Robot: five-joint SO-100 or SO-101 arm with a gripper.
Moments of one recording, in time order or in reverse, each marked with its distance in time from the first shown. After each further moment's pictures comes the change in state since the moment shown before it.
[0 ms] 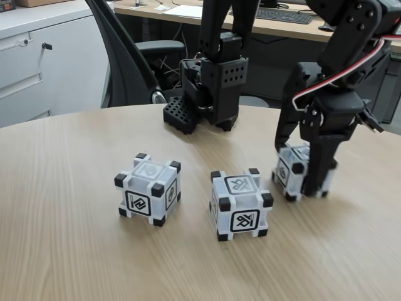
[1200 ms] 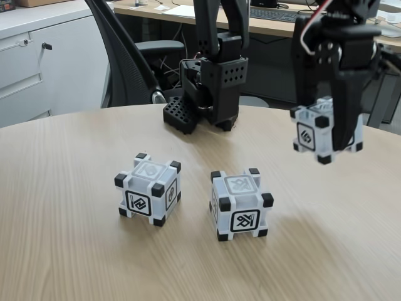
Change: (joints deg) arm 0.0 23.1 -0.3 0.1 -2.0
